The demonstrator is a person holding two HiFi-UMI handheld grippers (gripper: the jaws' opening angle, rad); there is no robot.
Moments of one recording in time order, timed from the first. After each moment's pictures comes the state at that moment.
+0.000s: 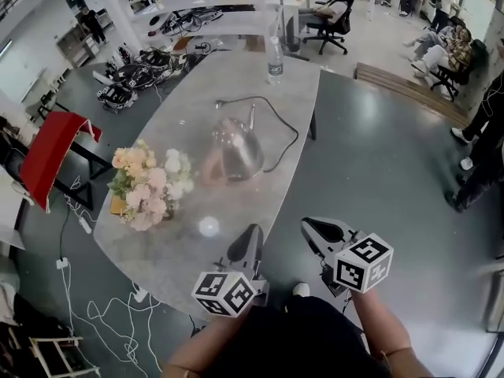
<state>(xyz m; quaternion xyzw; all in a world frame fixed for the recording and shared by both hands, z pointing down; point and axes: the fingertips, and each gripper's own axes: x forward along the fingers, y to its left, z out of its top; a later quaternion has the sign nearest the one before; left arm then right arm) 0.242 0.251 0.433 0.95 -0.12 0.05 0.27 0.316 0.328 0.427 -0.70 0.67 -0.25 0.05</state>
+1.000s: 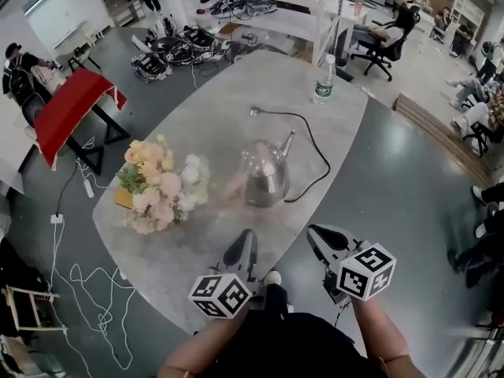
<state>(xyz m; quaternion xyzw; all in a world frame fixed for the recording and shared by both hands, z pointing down) 0.264 0.147 0.467 0.91 -0.26 0.01 0.33 0.376 0.224 0.448 -0.63 0.73 -0.27 0.01</state>
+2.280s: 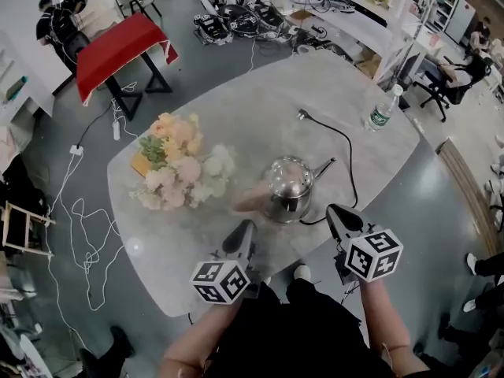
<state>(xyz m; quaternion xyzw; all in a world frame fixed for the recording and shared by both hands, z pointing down) 0.273 0.079 0.505 0.86 -0.40 0.00 0.32 0.464 0.105 0.480 -0.58 0.77 -0.25 -0.08</state>
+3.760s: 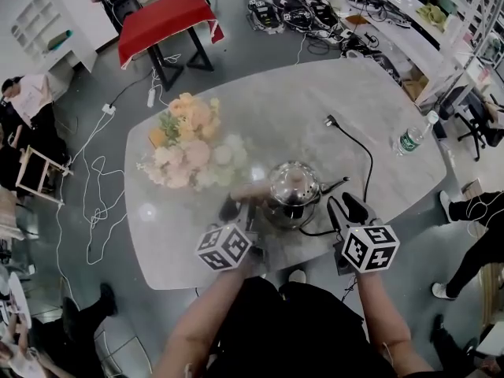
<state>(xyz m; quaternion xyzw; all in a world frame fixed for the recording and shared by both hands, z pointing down) 0.258 0.005 0.522 0.76 -0.57 -0.09 0.29 0.493 0.035 0.510 -0.54 0.80 -0.25 -0.09</state>
